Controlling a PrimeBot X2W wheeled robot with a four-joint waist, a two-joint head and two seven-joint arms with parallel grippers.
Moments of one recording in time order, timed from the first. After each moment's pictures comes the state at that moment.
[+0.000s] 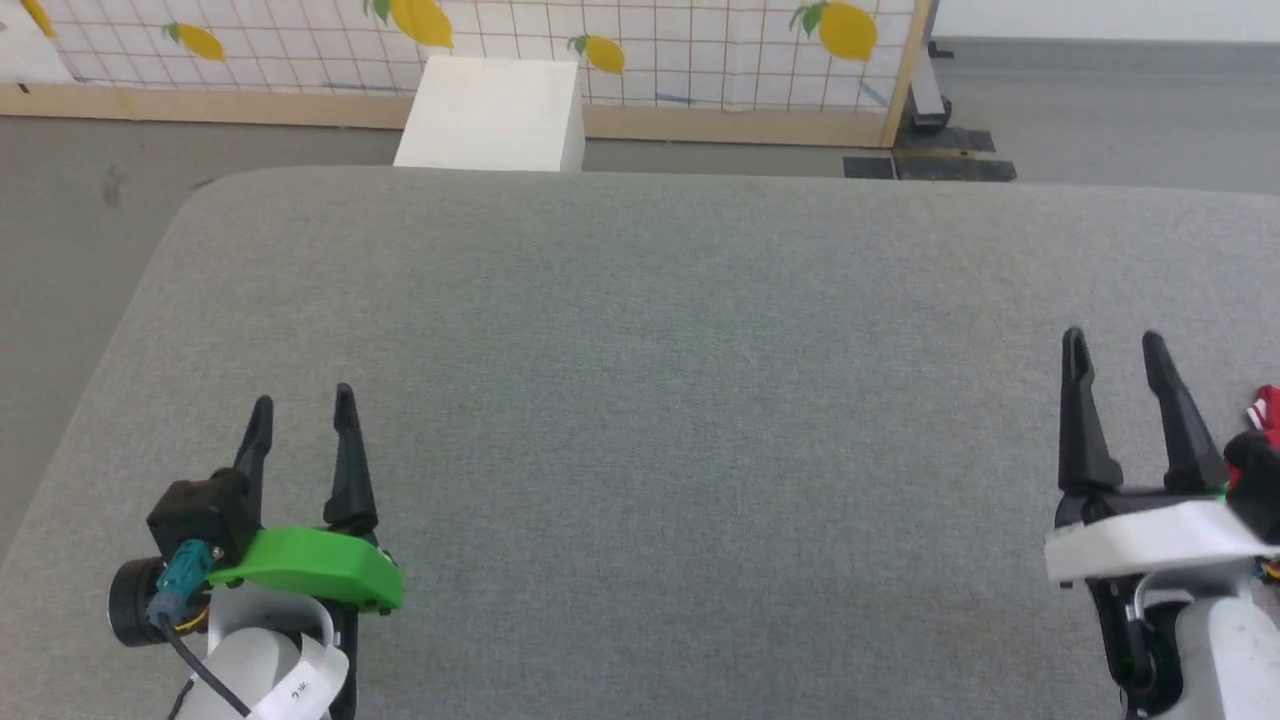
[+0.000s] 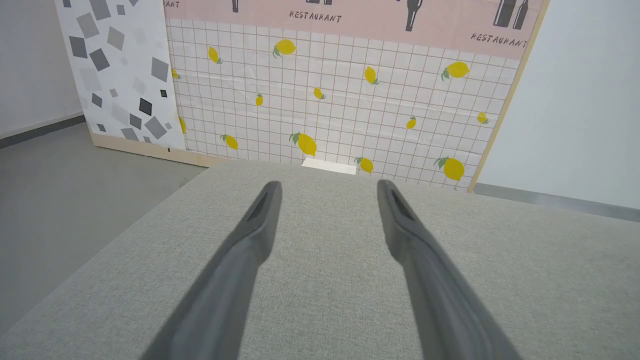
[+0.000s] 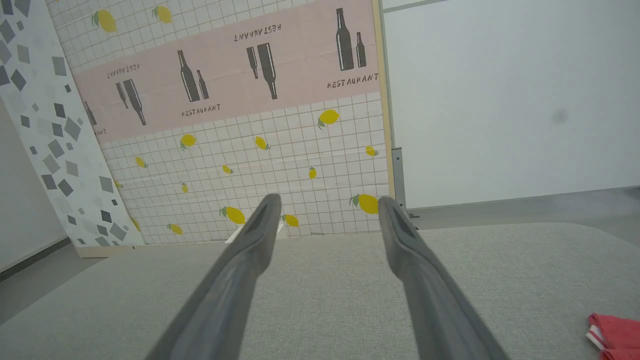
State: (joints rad) left arm -0.14 0.25 -0.15 0.15 -0.41 0.12 -0.25; right arm -0.14 -0.08 -0.11 0.11 0.25 0.13 -0.23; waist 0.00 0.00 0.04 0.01
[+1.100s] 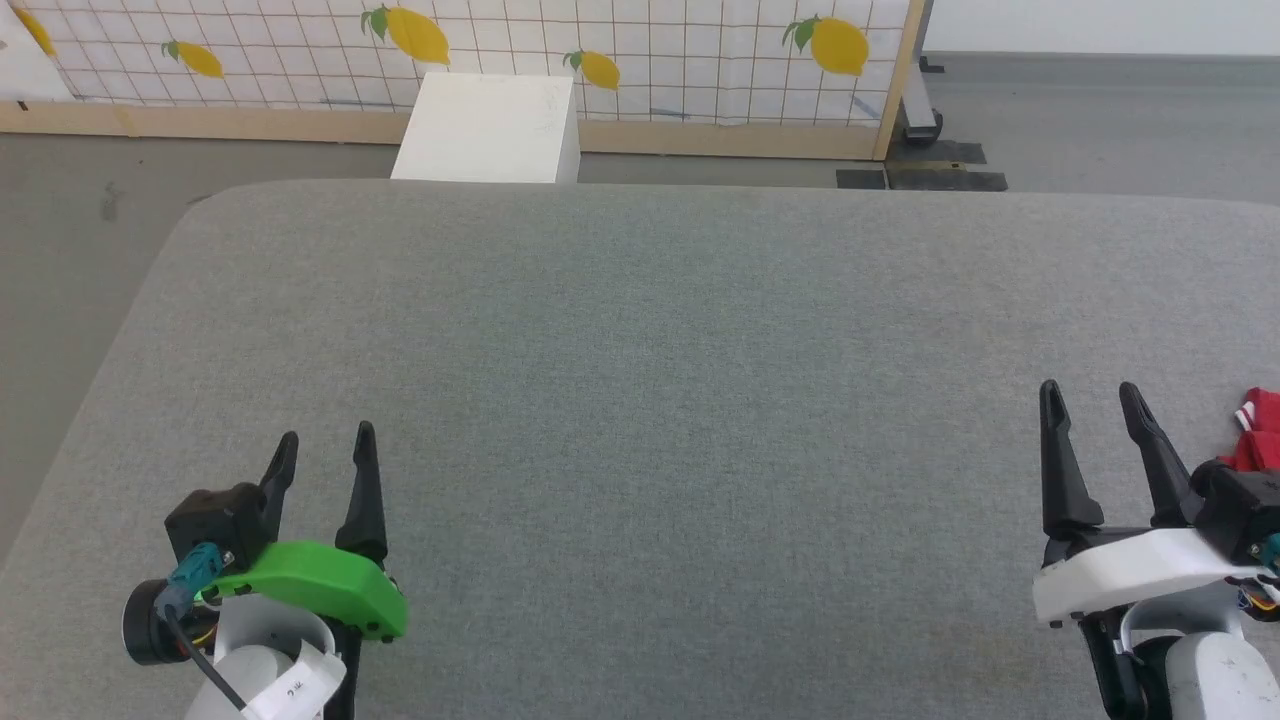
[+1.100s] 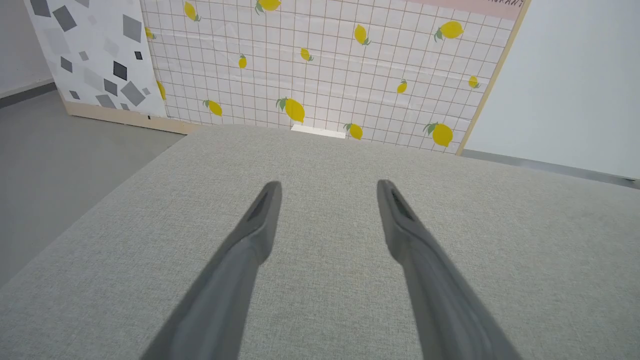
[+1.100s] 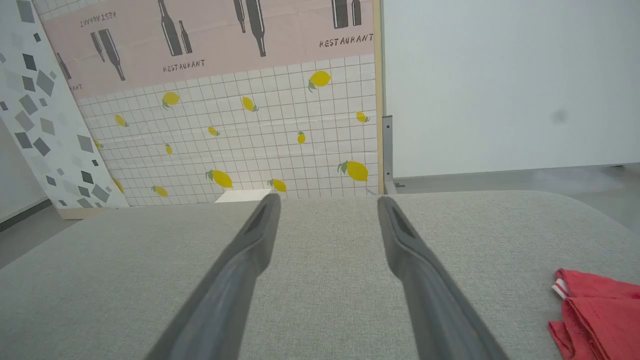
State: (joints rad) left arm -0.12 0.27 -0.19 0.18 -0.46 0.09 -0.18; right arm -0.08 -0.06 -0.12 0.10 0.17 0.13 -0.15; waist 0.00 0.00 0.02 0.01
